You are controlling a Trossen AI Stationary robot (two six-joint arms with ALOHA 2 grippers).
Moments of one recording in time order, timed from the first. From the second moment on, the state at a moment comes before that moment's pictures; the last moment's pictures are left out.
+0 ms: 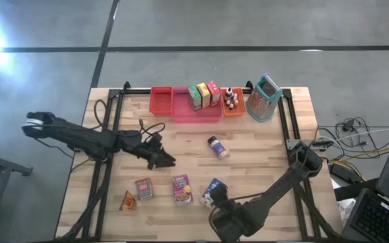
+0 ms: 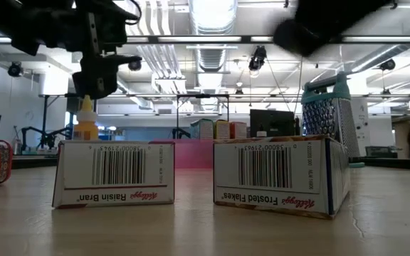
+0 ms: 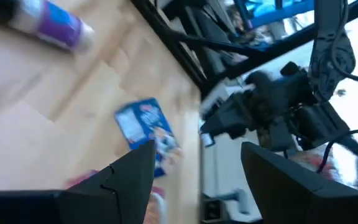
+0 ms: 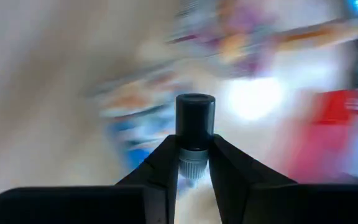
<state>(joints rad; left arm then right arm) -0.10 1.04 0.42 0.42 0.19 -0.97 0.72 2.11 1.76 -1.05 0.64 0.02</state>
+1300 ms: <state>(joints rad) -0.12 1.50 0.94 0.30 0.62 -0.96 0.69 2.11 1.83 -0.98 1.21 -0.30</state>
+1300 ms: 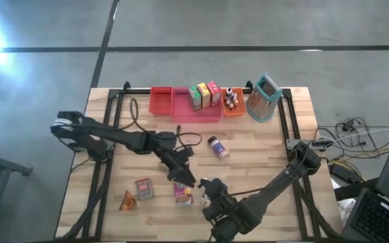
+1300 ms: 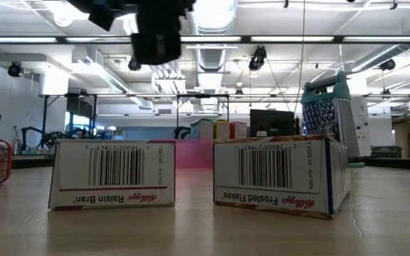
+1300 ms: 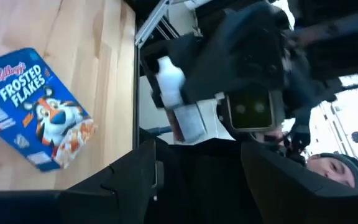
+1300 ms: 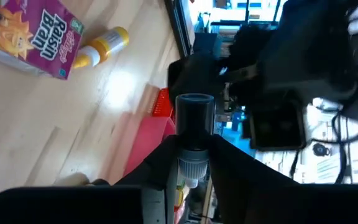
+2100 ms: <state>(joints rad) -0.12 1.60 1.06 0.27 0.69 -0.98 0.70 2.10 1.83 -0.93 1.26 -0.40</state>
